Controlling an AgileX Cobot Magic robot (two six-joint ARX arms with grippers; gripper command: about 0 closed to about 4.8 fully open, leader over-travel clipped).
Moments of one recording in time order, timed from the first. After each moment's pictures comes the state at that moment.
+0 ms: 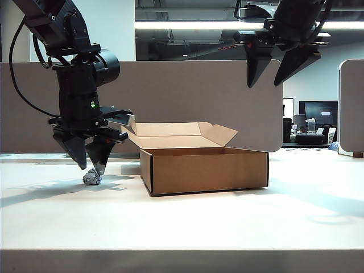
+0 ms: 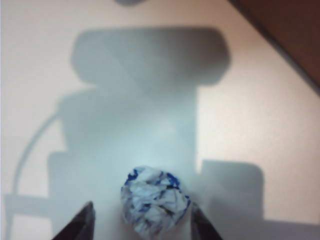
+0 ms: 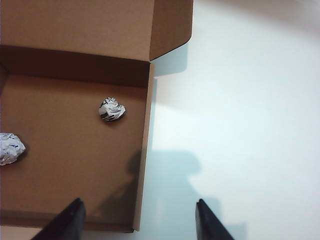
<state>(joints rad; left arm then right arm) -0.32 1.98 1.51 -0.65 -0.14 0.21 0.38 1.52 1.30 -0.50 0.16 -0.02</state>
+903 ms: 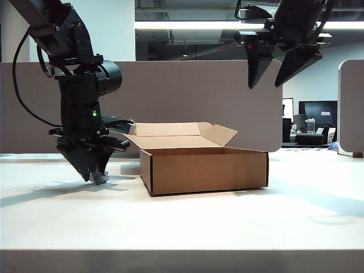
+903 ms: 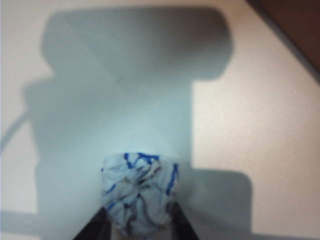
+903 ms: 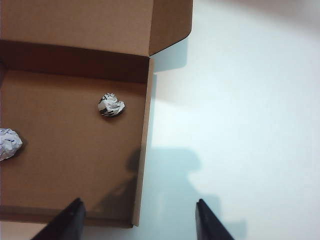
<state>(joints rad) -0.32 2.03 1.51 -0.66 -0.11 0.19 0.38 1.52 1.30 -0.51 0.16 -0.02</state>
